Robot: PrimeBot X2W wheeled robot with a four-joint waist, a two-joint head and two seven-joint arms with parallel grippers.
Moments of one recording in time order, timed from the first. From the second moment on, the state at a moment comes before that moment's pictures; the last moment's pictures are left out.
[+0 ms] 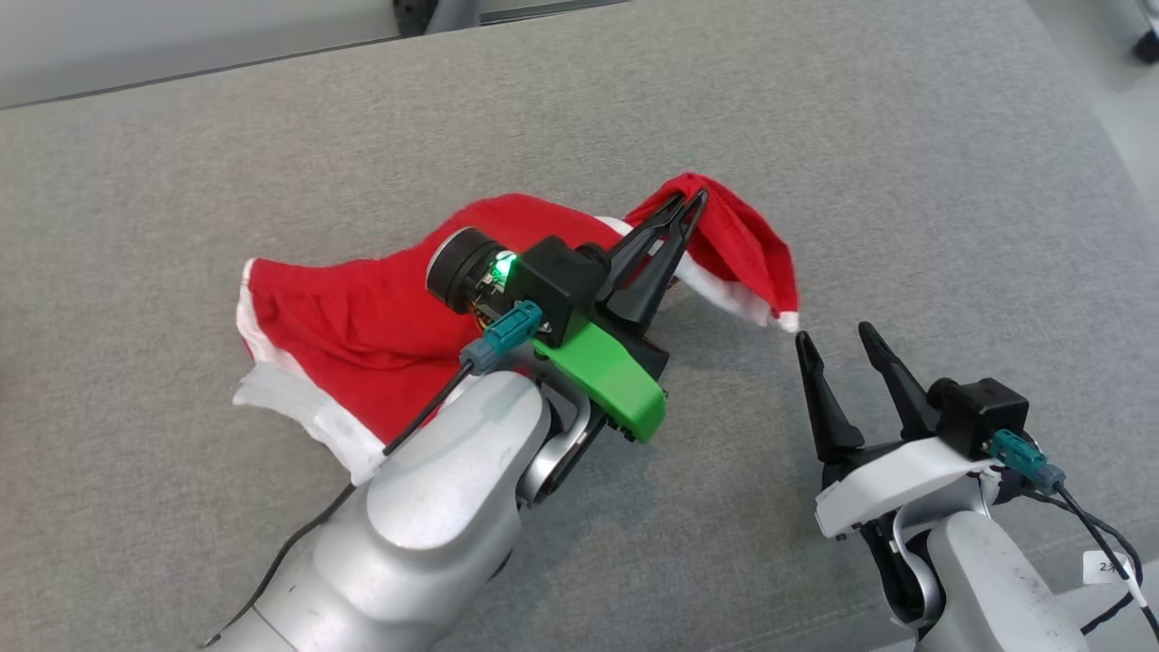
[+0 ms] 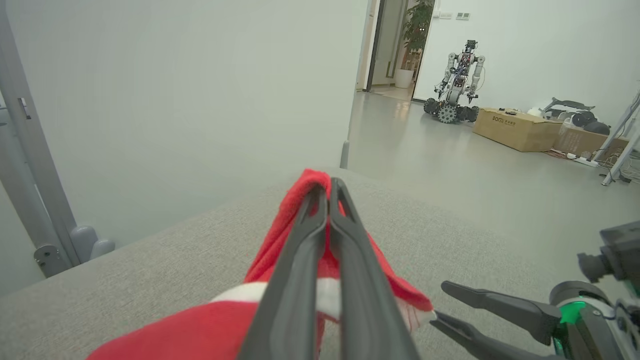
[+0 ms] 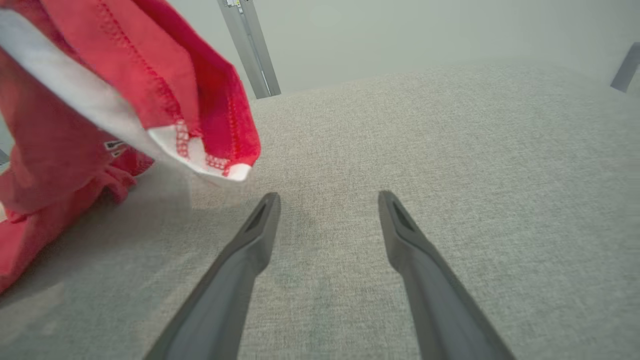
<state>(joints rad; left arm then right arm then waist) -0.75 0.05 -0.83 0.44 -0.52 -0.04 -0.26 -0.25 -0.10 0.16 0.35 0.31 0.13 -0.26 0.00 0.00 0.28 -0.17</state>
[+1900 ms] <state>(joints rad) 0.02 0.05 -0.12 0.32 -0.24 0.00 -0.26 -0.10 -0.08 0.13 0.37 0.29 0.13 -0.26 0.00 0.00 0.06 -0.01</state>
